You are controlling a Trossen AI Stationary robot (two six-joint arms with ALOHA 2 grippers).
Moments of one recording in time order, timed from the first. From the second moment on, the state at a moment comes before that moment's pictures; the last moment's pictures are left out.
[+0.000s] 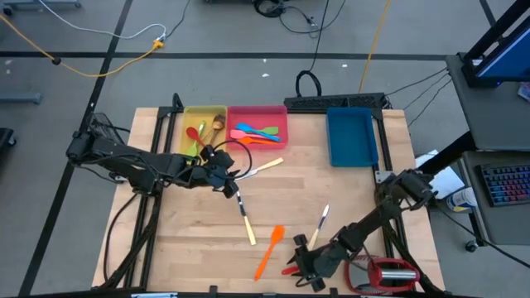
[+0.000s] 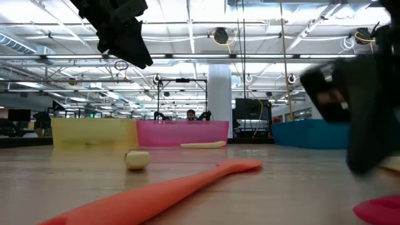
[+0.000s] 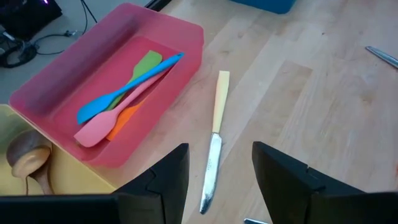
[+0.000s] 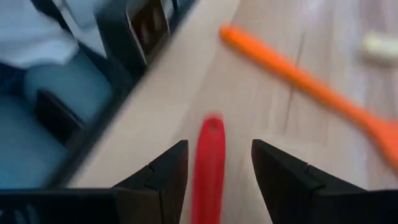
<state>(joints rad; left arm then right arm) -0.17 1.28 0.93 -0.50 -0.58 -0.50 0.74 1.95 0.89 0.43 0.26 0.28</state>
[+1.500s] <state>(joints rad) -0.17 1.28 0.93 -0.49 -0.58 -0.47 0.67 1.89 0.88 0.34 0.37 -0.08</state>
